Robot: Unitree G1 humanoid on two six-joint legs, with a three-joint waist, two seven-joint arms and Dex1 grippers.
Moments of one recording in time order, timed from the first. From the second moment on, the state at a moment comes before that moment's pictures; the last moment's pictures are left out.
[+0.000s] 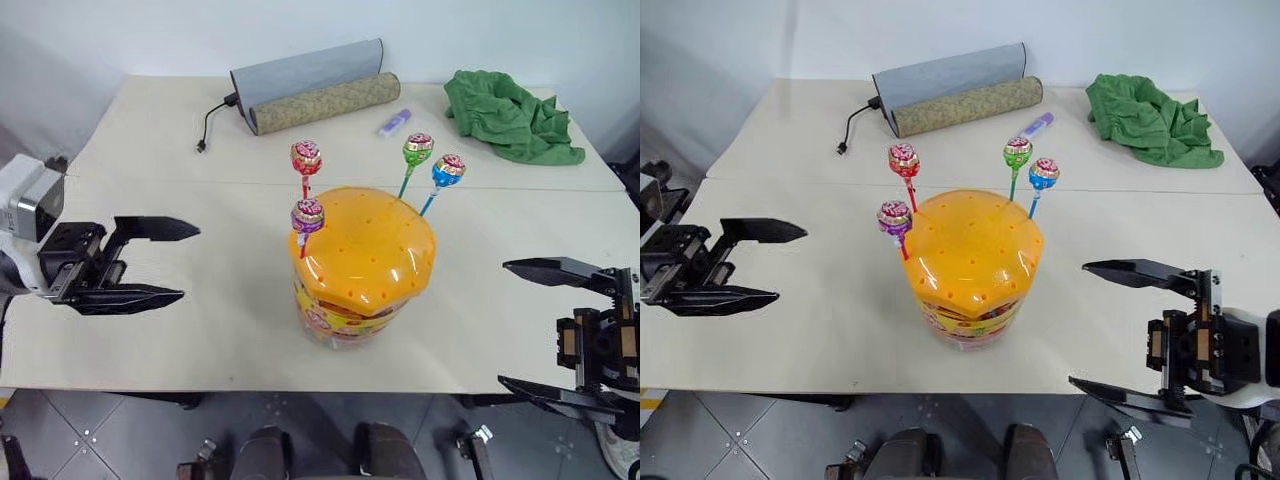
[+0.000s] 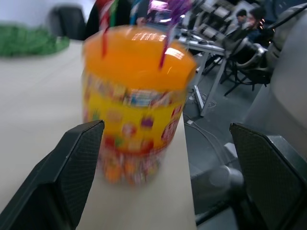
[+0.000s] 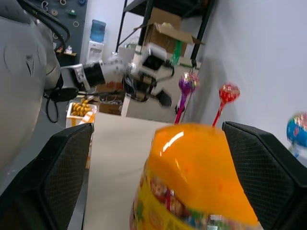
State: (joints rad) left arm -0.40 0.96 0.41 -0.17 -0.93 0.67 -1.42; right arm 0.17 -0.78 -0.56 -0.64 1.12 0.12 1.23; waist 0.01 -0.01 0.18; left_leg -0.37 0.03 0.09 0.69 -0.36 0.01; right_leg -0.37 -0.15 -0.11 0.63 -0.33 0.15
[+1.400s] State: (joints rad) left arm -0.60 0.91 0.44 0.32 -1.07 0.85 -1.01; right arm 0.14 -0.71 -0.51 -0.72 1.05 0.15 1.10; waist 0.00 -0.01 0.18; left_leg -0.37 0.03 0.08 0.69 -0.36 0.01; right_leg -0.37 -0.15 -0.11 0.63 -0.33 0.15
